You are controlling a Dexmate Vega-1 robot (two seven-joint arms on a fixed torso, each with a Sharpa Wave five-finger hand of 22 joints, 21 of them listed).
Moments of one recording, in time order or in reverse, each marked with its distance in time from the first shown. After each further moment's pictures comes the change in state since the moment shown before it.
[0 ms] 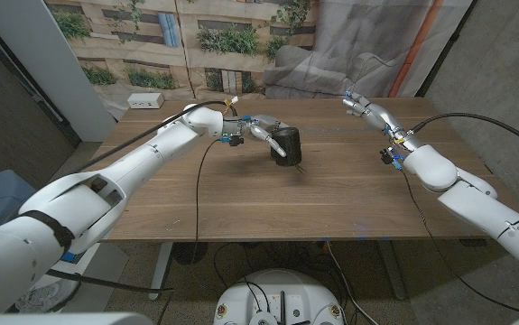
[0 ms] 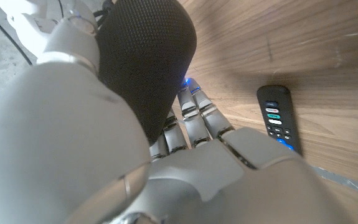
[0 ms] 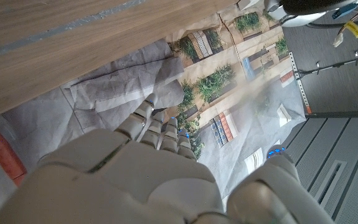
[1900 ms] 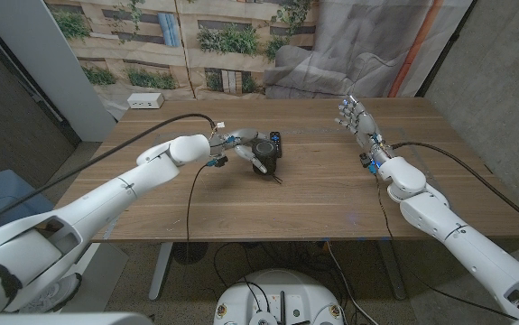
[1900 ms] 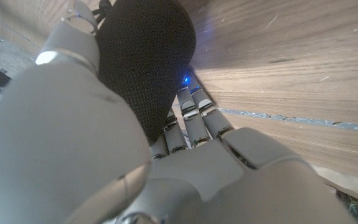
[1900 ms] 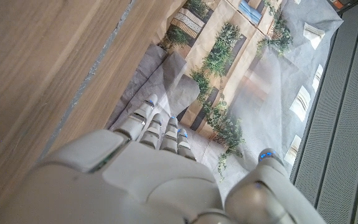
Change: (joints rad) left arm 0.256 0.186 -0.059 -0.286 0.367 -0.011 0.525; left_hand 0.000 0.000 0.003 -0.003 0.000 0.000 0.000 0.005 -0.014 0.014 -0.003 -0.026 0.006 0.013 -0.009 -0.024 -0.016 0.013 -0.002 0.000 0.000; right arm 0.094 0.251 -0.076 0.243 0.338 0.062 0.084; right_hand -0.047 0.047 -0.005 0.030 0.004 0.016 0.016 0.000 0.000 0.005 0.005 0.000 -0.002 -0.004 -0.004 0.000 0.005 -0.004 -0.004 0.000 0.000
